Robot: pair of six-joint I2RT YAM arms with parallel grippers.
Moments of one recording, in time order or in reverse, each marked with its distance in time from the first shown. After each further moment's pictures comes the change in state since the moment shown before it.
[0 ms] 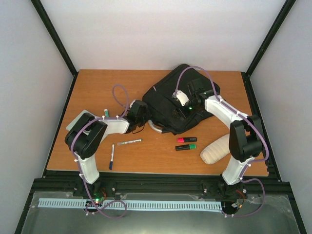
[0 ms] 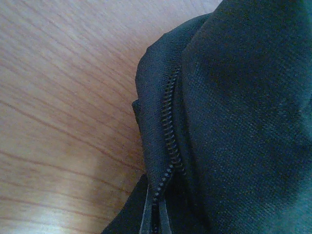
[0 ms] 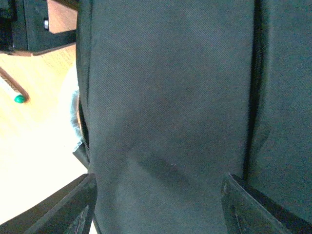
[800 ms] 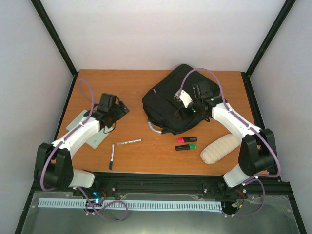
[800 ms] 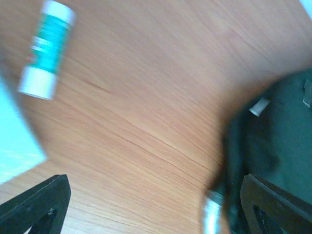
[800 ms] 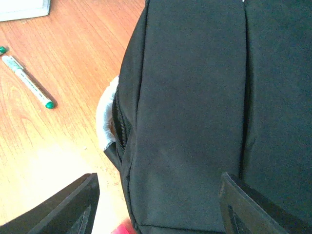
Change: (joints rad) left arm 0.220 -0.451 0.017 -0.642 0.016 0.255; right arm 0.008 -0.204 -0.150 0.106 -0.025 -0.022
